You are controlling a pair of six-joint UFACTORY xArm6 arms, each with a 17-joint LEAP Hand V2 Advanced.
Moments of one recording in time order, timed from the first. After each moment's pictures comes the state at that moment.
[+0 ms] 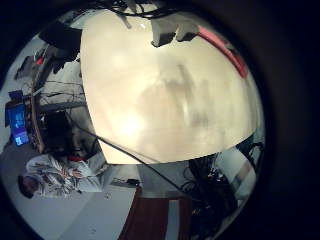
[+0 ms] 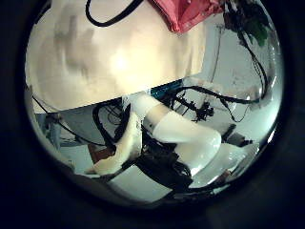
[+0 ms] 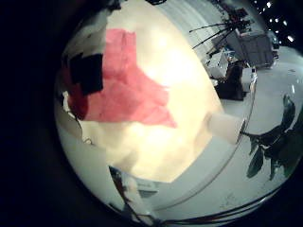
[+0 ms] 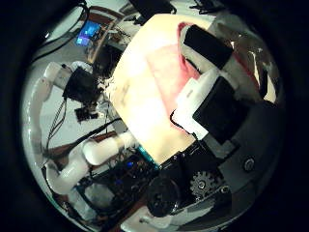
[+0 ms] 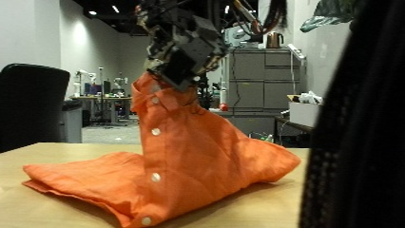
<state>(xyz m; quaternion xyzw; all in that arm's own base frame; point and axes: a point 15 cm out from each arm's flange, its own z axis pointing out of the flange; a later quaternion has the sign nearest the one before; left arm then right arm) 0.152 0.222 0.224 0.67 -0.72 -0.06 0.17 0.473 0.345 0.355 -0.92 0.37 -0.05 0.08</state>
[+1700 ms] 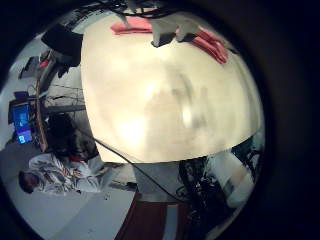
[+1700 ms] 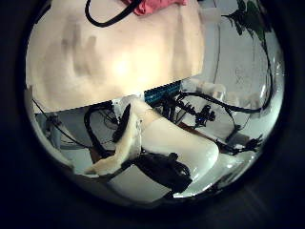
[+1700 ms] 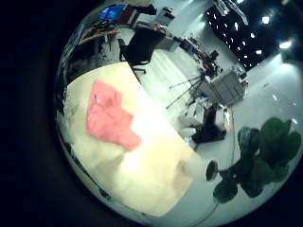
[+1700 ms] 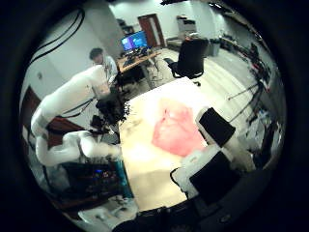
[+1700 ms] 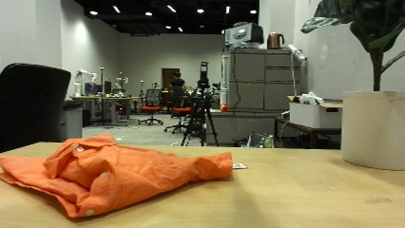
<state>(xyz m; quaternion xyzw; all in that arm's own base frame) 0.172 0.154 0.258 0.65 -0.74 -0.06 0.14 0.420 0.225 0.552 -0.91 0.34 -0.13 0.19</state>
